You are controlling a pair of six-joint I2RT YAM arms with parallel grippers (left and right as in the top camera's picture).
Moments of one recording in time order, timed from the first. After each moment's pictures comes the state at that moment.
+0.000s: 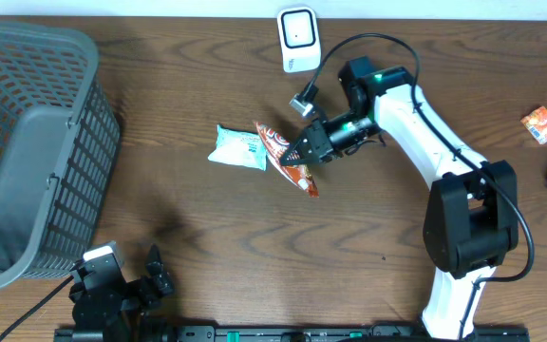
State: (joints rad) left arm -0.02 0.01 0.53 -1.11 -0.17 -0.27; right arm 0.32 2.04 1.64 -1.25 -1.22 -0.23
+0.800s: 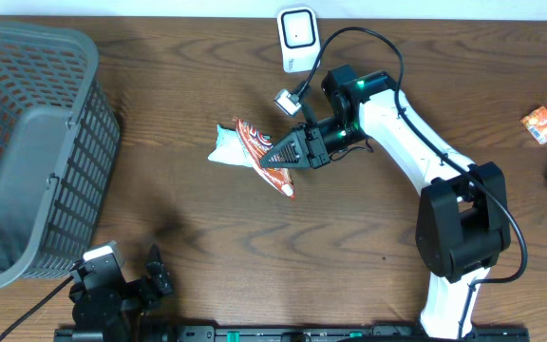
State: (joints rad) left arm -0.02 0.01 0.53 -1.11 -0.17 -0.27; right arm 0.40 2.04 1.63 -1.27 -1.51 -0.64
